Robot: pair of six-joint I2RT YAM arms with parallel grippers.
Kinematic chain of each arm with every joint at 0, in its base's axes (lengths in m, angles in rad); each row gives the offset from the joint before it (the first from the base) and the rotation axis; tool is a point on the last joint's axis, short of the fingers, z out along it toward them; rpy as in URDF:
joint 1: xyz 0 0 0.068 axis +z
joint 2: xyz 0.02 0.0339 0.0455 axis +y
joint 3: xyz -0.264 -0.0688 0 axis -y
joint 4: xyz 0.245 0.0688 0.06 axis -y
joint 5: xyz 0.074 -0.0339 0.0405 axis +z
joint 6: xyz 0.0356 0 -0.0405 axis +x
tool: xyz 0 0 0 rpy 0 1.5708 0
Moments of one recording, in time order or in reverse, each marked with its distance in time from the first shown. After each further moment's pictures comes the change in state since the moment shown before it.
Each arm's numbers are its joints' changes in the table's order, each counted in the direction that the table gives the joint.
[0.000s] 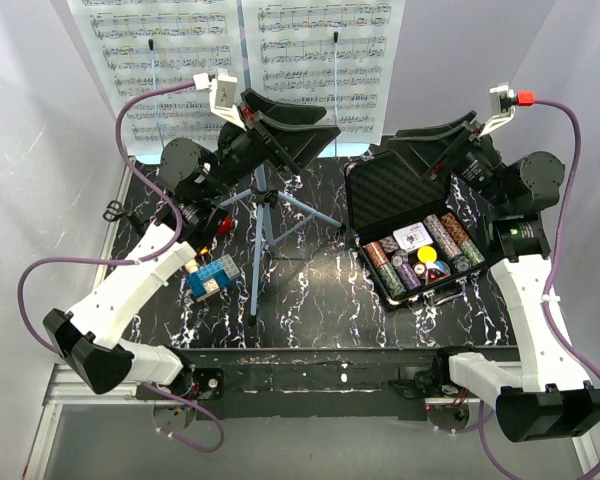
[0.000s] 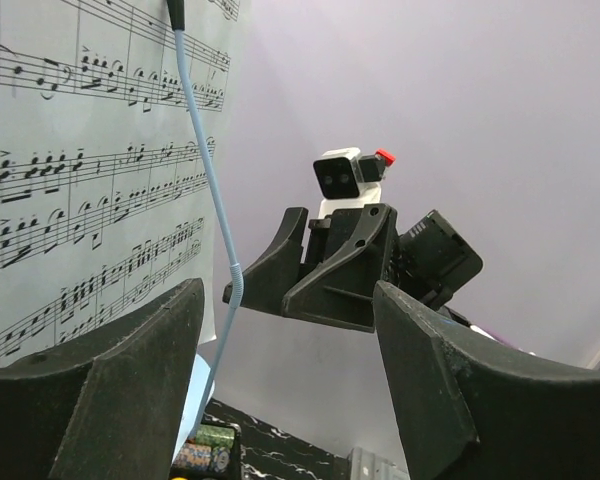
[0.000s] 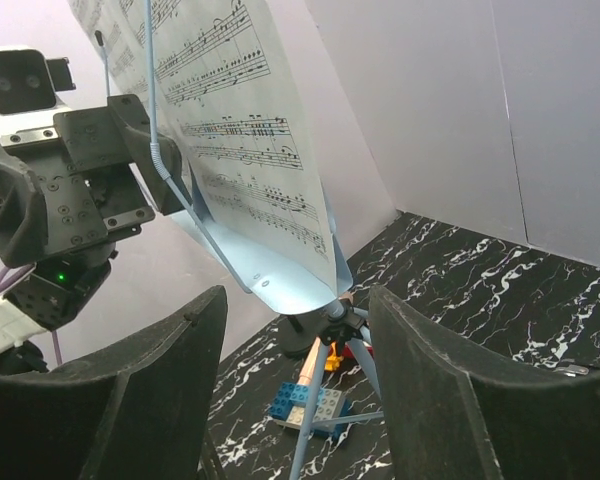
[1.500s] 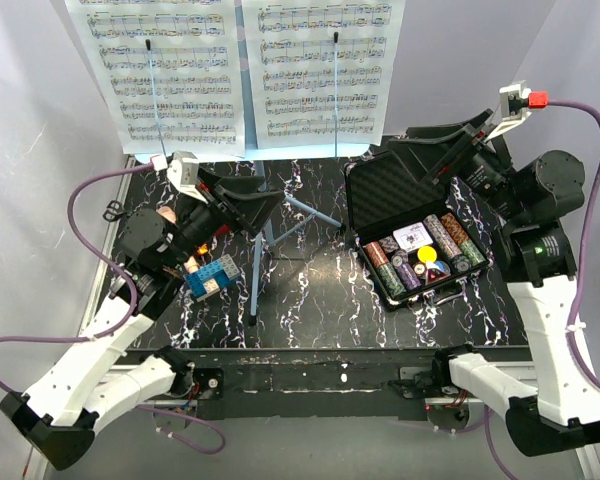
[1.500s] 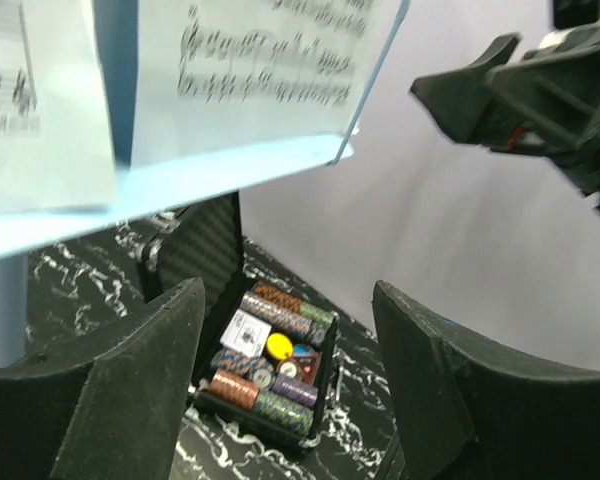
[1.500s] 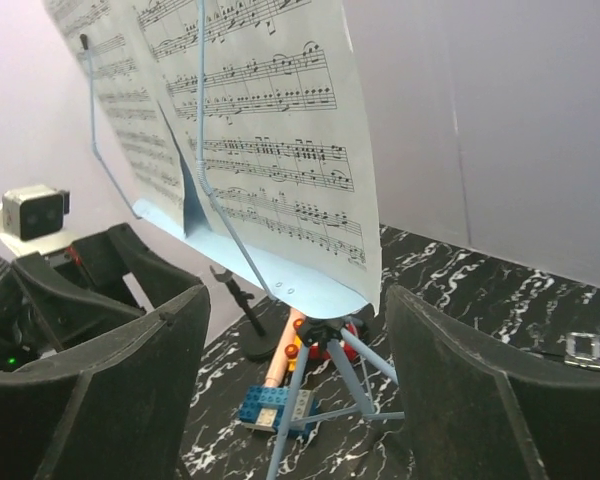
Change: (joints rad) left arm 0.068 -0.486 -0.512 -0.252 0.167 0.169; right arm 0.130 -0.070 0.192 -0.396 -0.227 -0.243
